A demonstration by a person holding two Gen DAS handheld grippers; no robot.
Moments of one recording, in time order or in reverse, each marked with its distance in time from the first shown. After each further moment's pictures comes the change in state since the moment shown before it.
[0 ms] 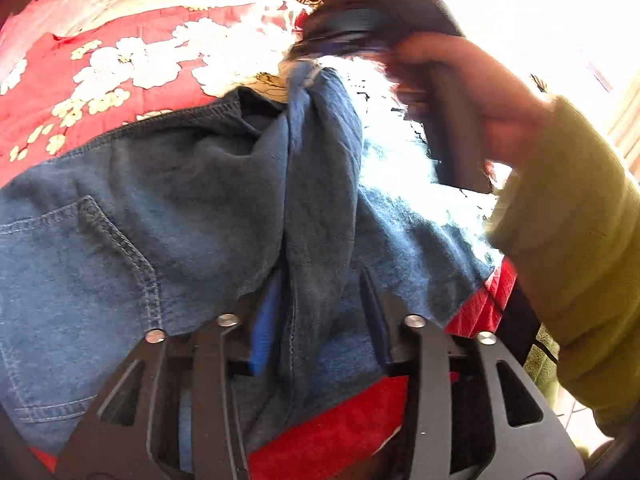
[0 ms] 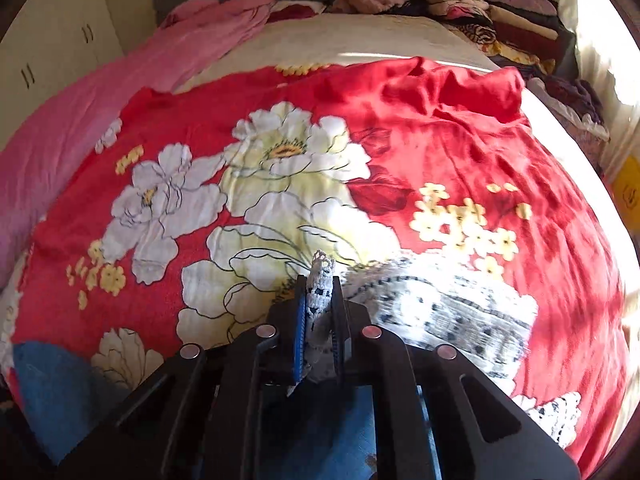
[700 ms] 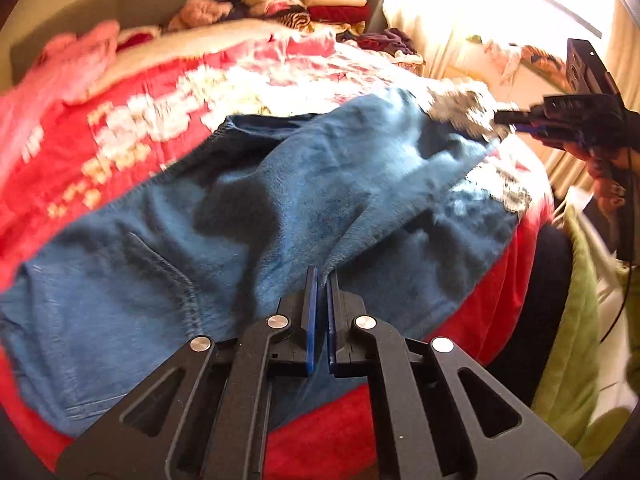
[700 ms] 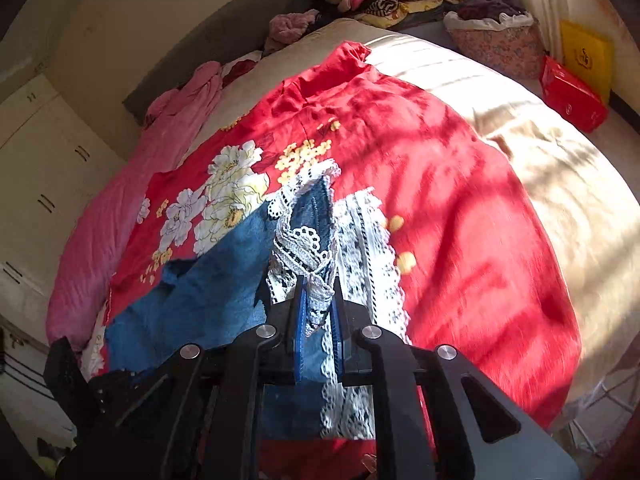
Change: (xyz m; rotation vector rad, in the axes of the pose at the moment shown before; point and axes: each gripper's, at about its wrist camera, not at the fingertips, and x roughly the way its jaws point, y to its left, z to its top) left arm -0.015 -0.020 -0.006 0.194 -0.073 0.158; right arm -0.163 -0.128 -0.162 0.352 -0.059 0.119
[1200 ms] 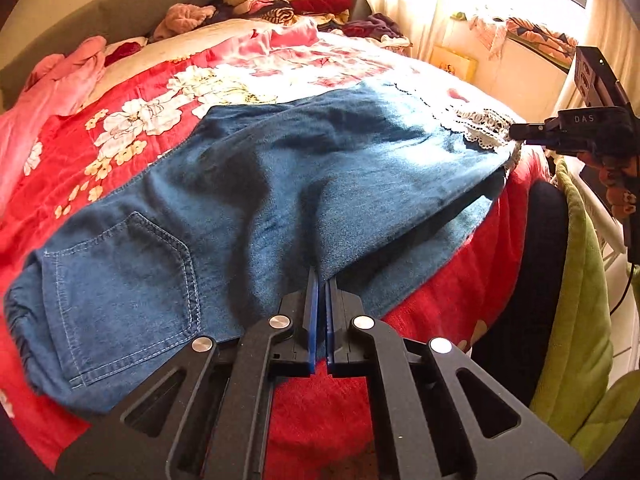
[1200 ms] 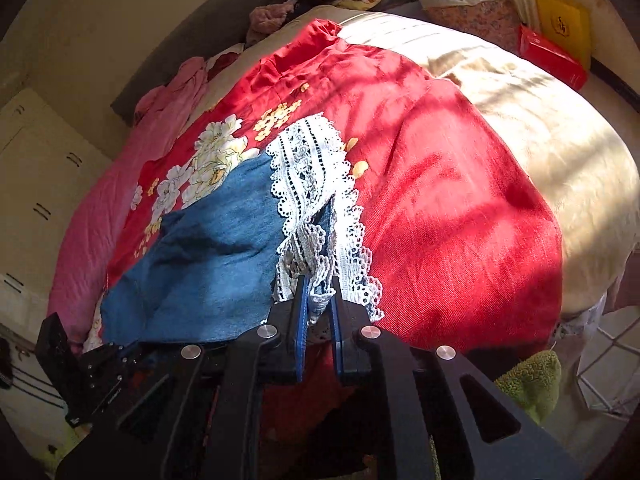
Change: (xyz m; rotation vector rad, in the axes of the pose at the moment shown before) left arm -0.008 -0.010 -0.020 0.073 0.033 -0.001; right arm -0.023 -0.014 -0.049 0.024 0.008 -0.011
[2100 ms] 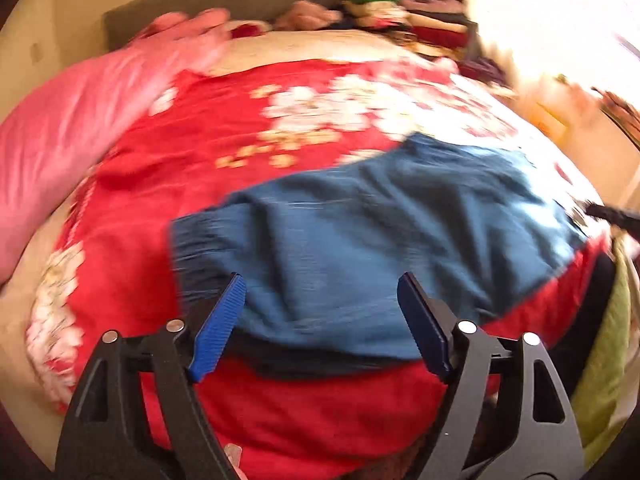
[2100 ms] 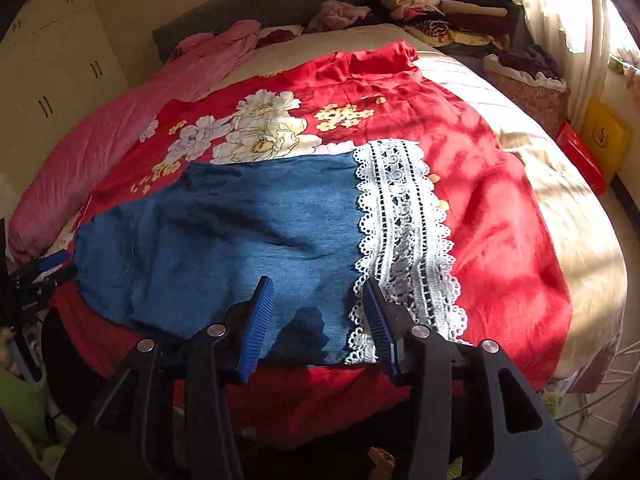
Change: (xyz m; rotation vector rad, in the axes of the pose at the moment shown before) left arm -0.073 0.115 -0.031 -0.337 -0.044 0.296; right arm 0.031 0.078 -0.009 -0.347 0.012 -0.091
